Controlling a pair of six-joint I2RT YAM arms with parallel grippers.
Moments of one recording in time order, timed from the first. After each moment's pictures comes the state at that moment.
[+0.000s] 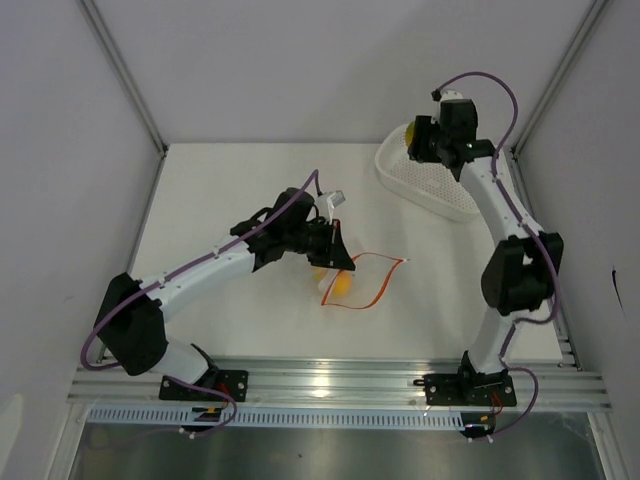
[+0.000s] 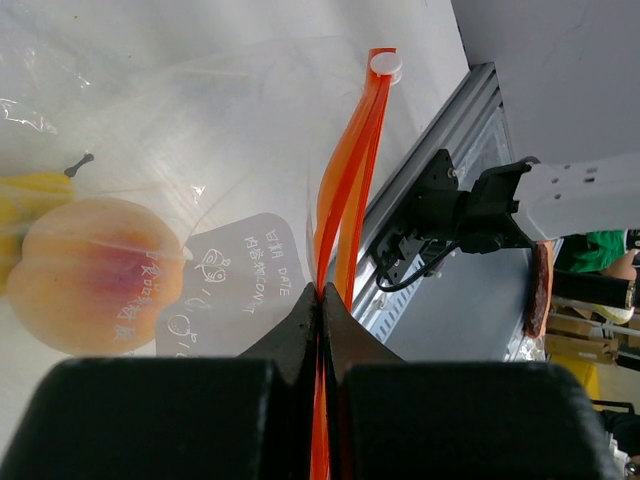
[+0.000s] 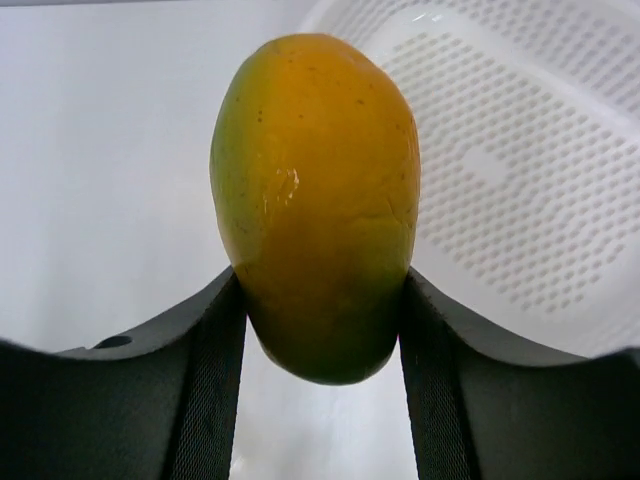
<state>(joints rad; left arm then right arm) -0.73 1.46 1.12 -0.33 0.53 -0.60 0.17 1.92 1.84 -0.48 0.01 0.14</state>
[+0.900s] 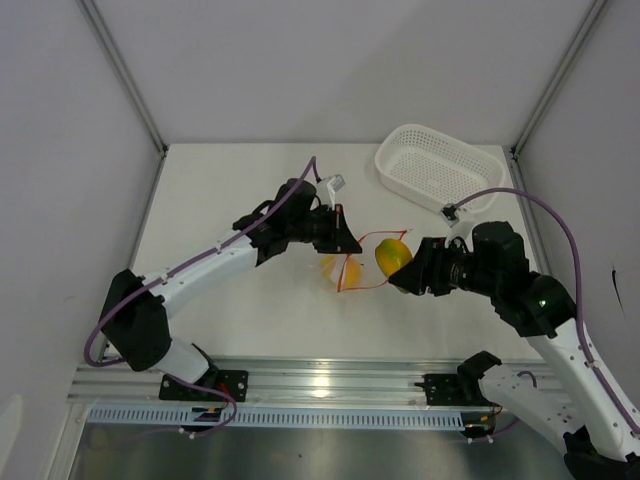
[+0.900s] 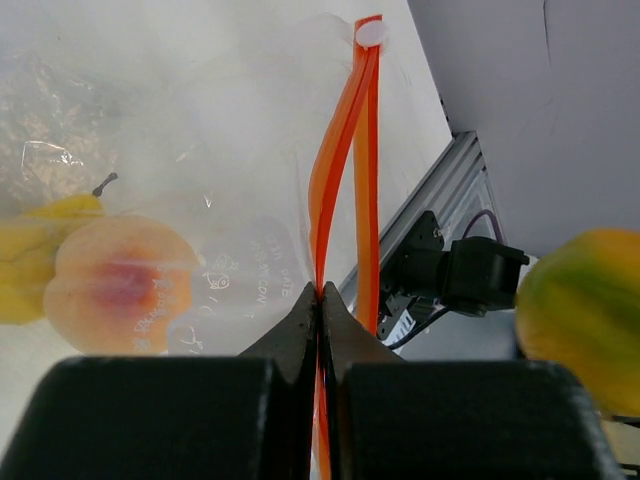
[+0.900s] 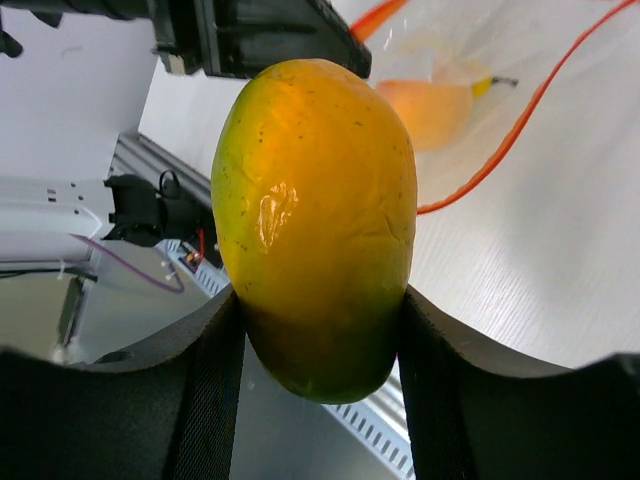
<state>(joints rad) -0.73 1.49 1.19 -0.26 0.45 -0.66 0.54 0.78 1.09 -0.84 -0.33 0.52</state>
